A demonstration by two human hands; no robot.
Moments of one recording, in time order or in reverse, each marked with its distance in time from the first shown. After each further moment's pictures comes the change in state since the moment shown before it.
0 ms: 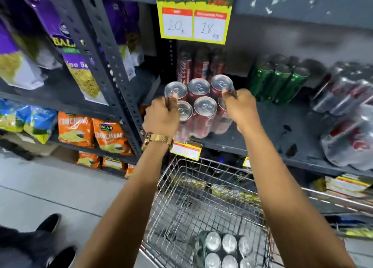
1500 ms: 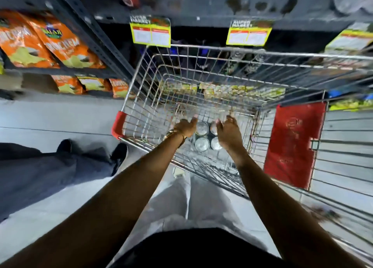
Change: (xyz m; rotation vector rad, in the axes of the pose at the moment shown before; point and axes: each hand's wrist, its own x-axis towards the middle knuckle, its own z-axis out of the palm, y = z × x) left_hand -0.225 -0.178 0.142 0.335 -0.985 -0.547; right_hand -0.240 0.304 0.040 -0.401 -0.389 0.371
